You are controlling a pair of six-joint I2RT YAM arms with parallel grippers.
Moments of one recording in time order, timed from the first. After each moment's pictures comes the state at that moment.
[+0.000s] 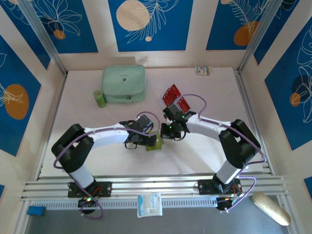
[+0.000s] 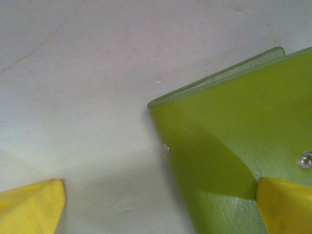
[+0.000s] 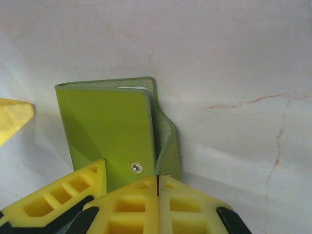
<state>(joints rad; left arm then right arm) -0.83 1.66 0.92 -0.46 -0.08 -0.61 0.68 1.64 0.97 -0.51 -0.26 0.71</state>
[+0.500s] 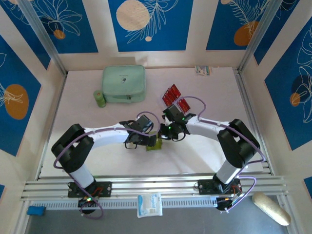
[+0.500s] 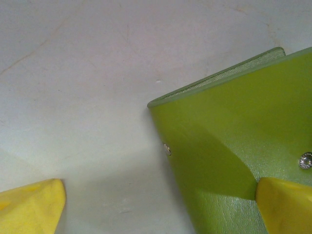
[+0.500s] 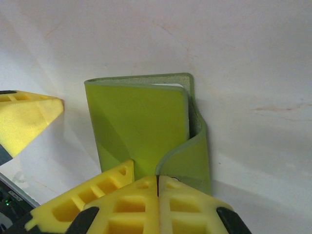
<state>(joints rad) -0.83 1.66 0.92 -0.46 -0.08 -0.61 0.69 1.66 0.93 -0.38 -0.36 0.76</state>
